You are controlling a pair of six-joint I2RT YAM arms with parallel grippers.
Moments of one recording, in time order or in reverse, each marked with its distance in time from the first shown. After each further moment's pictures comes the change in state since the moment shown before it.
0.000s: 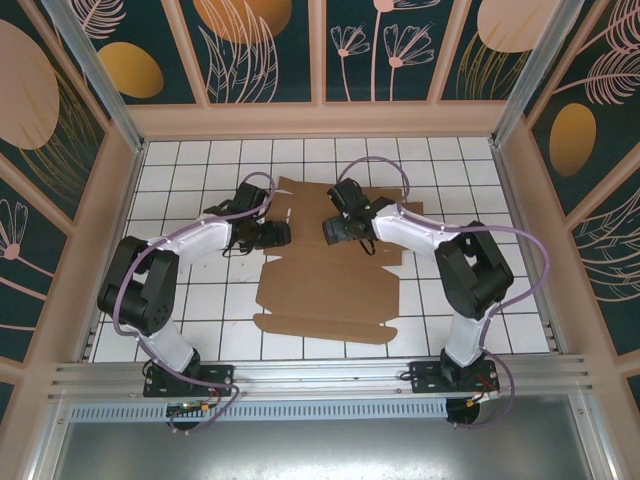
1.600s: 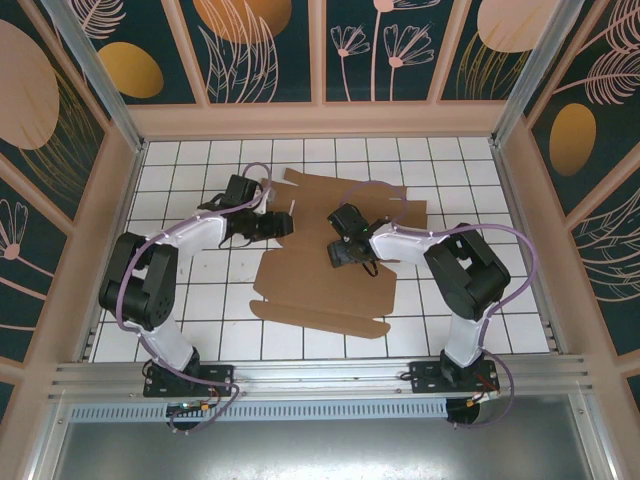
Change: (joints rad) left arm 0.047 0.026 0.029 0.129 0.286 0.063; right arm 0.032 0.040 -0.162 0.121 -0.002 0.039
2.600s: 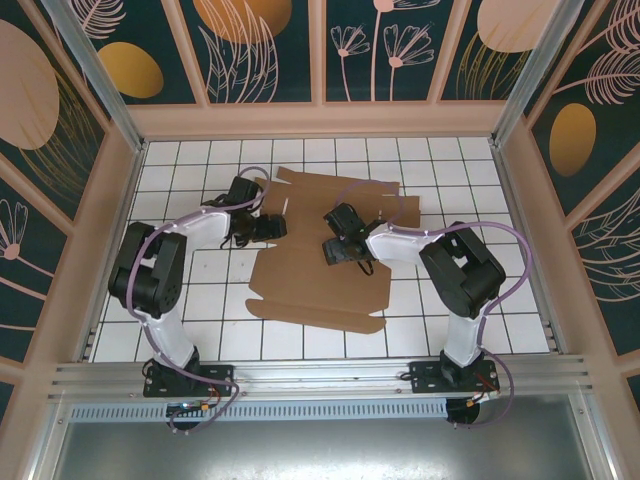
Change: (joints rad) left arm 0.032 0.110 0.042 -0.090 -0.260 -0.014; right arm 0.013 0.022 0.014 0.046 0.008 -0.003
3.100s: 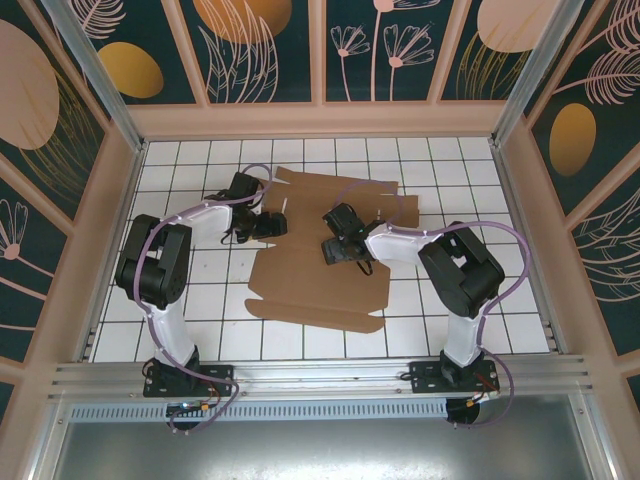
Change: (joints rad) left arm 0.016 0.058 0.065 -0.030 0.053 0.057; right arm 0.004 0.006 0.003 0.011 0.002 -0.004
